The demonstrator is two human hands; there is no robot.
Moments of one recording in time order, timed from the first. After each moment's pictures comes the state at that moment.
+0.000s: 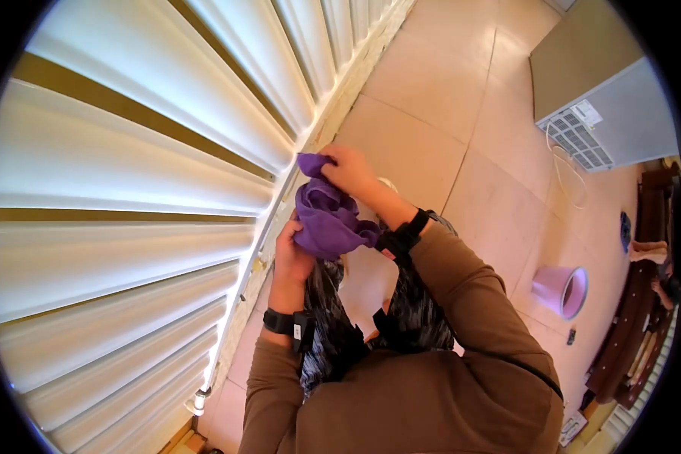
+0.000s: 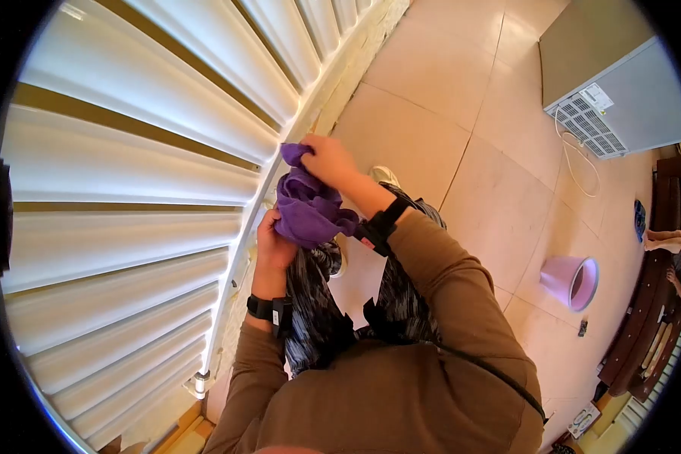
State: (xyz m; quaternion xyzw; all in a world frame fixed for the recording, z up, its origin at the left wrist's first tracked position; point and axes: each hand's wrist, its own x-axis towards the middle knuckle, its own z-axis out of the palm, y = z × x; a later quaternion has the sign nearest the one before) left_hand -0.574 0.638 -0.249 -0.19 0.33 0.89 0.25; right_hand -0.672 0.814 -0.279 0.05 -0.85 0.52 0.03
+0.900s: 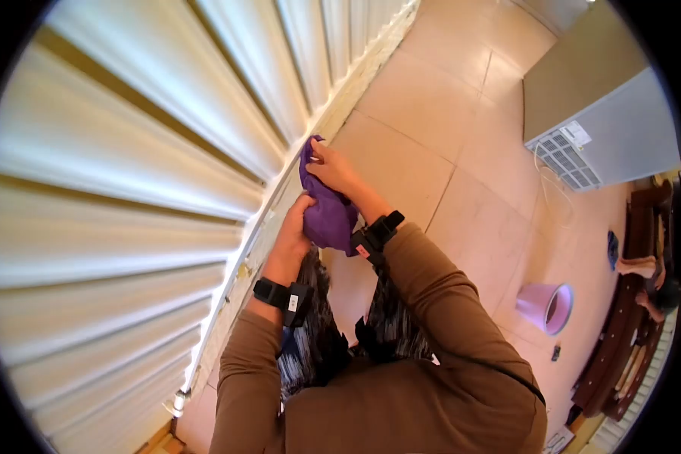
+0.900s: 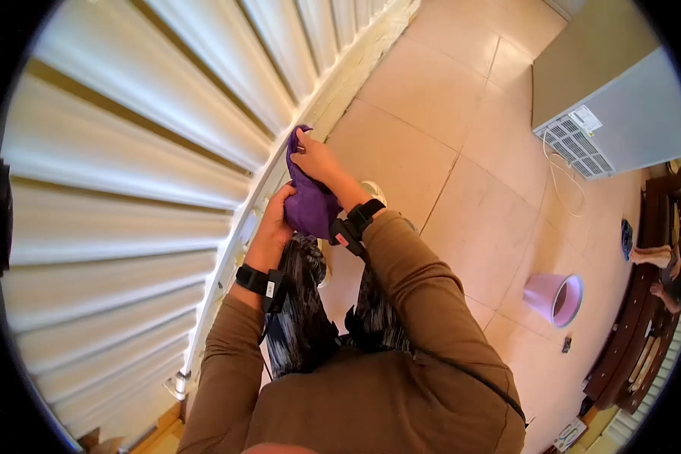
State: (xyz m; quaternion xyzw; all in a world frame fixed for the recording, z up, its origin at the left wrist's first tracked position) left_hand -0.617 0.681 -0.255 -0.19 0.41 0.84 0.30; right_hand -0.691 0.815 -0.277 -0.01 -0.81 0.59 -0.06
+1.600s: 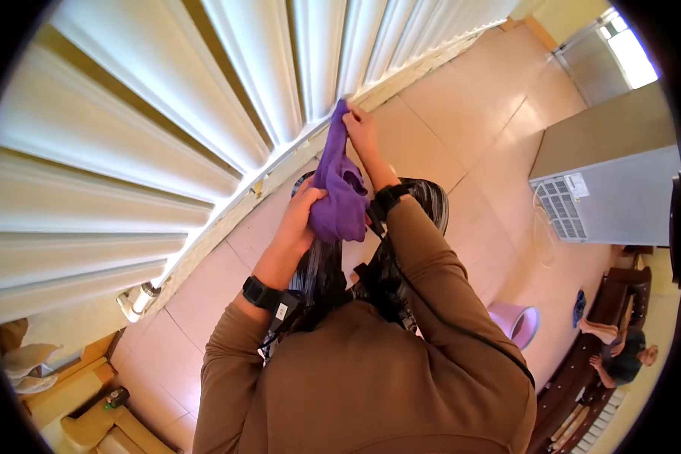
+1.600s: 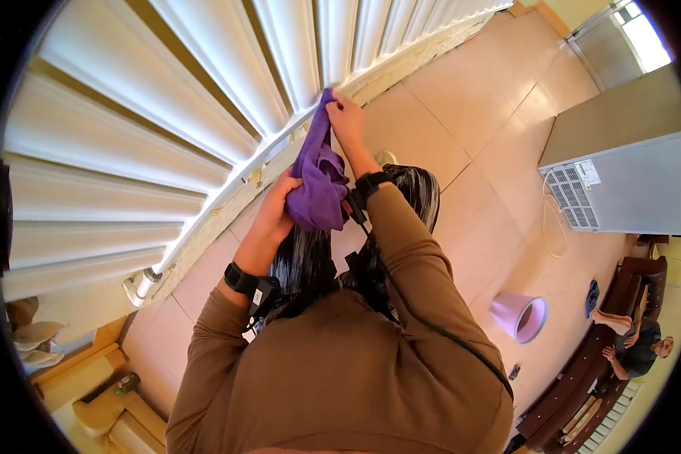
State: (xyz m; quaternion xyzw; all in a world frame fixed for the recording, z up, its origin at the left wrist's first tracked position) left_hand -0.448 0.602 -0.186 -0.18 0.38 0.89 0.17; right_hand -0.618 0.732 -0.257 0.02 -0.84 0.54 -0.02
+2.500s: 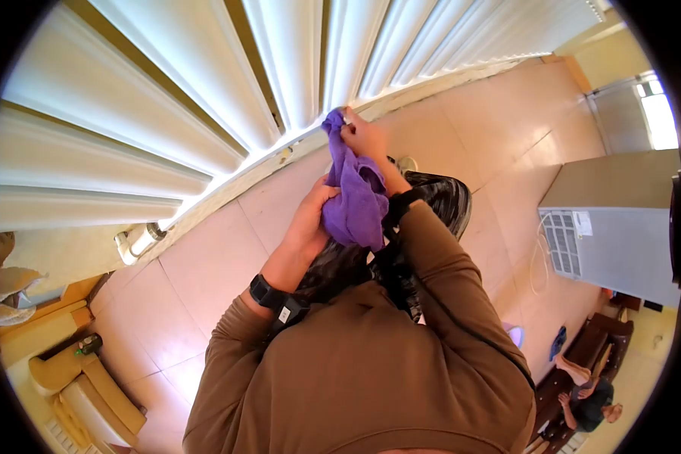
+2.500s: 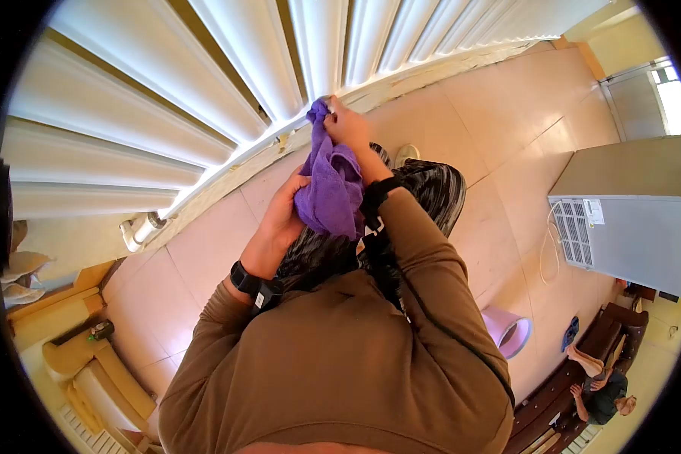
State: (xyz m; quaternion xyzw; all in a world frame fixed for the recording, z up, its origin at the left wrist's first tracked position) left_hand -0.375 0.574 -0.158 -0.19 0.26 0.94 0.14; right_hand -0.550 0.668 -0.252 0.14 -0.91 0.39 -0.02
